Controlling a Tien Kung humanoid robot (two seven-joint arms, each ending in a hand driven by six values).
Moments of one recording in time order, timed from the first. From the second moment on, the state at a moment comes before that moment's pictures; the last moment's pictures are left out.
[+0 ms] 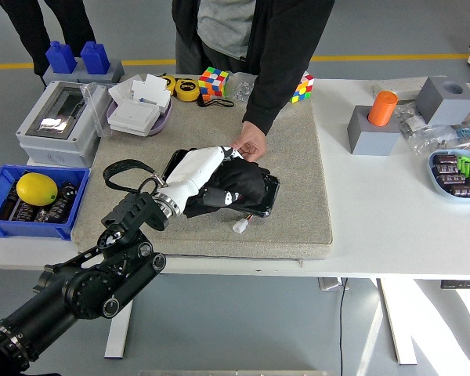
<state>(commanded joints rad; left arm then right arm) -0.51 0.00 -0.83 -1.02 1.97 0.21 -0.01 -0.05 -0.15 1.46 0.25 -1.23 0.02 0.20</state>
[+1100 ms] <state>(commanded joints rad) -0.53 0.00 -0.87 -0.99 2.02 0.23 -0.02 -0.05 -0.15 1.45 0.26 -1.22 0.01 0.21</state>
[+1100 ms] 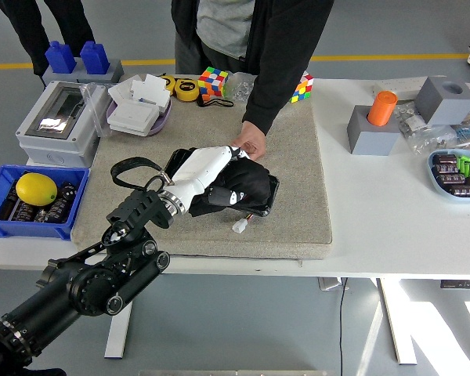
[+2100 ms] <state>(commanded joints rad) -0.53 0.07 -1.19 -0.87 2.08 0.25 -0.05 -0.05 -0.14 1.47 0.26 -1.23 0.01 0.21</state>
